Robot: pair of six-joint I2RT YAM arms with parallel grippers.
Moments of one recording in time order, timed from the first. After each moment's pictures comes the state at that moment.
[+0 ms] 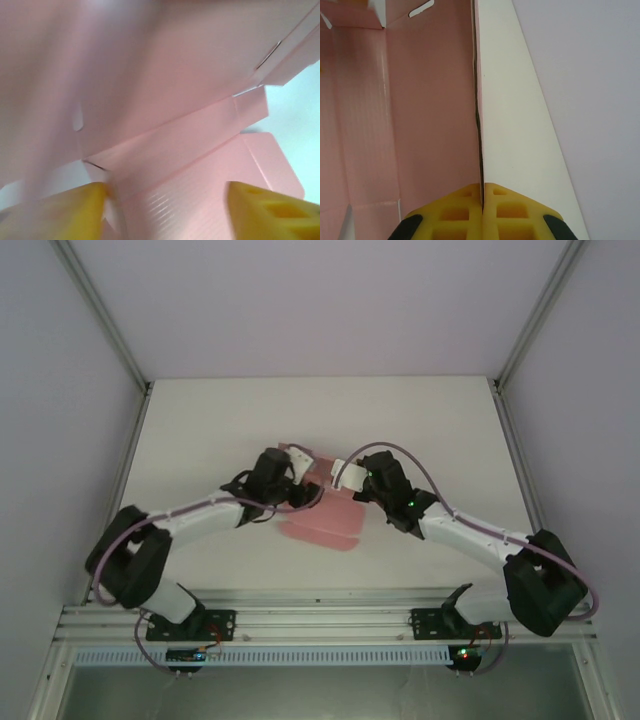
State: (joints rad) left arm -0.67 1.46 0.79 0.04 0.14 -0.09; right arm 0.69 1.32 0.76 0.06 0.24 -0.85
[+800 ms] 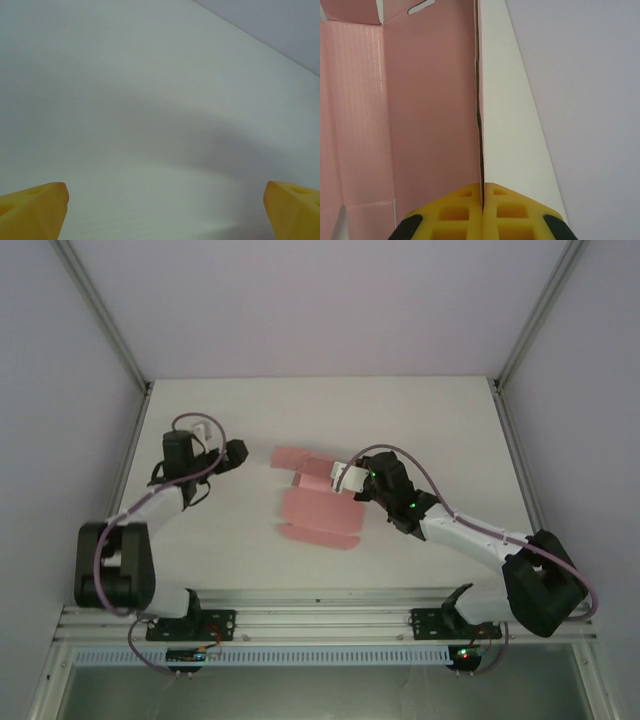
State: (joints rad) left arm -0.04 1.47 0.77 0.14 0.44 -0.45; right arm 0.68 1.32 0.73 0.13 0.19 -0.94
